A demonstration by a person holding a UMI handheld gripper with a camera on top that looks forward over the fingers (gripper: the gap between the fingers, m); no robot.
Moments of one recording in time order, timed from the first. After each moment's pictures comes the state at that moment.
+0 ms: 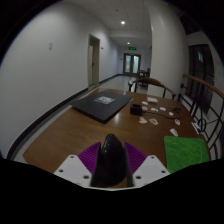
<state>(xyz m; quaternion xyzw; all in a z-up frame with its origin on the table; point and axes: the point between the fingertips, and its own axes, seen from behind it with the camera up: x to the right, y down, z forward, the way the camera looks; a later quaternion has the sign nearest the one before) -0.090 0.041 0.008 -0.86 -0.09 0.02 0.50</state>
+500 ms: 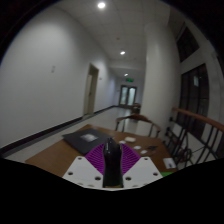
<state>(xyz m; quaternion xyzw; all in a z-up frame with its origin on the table) -0.001 0.023 0.177 -0.76 -0.11 -0.01 0.64</state>
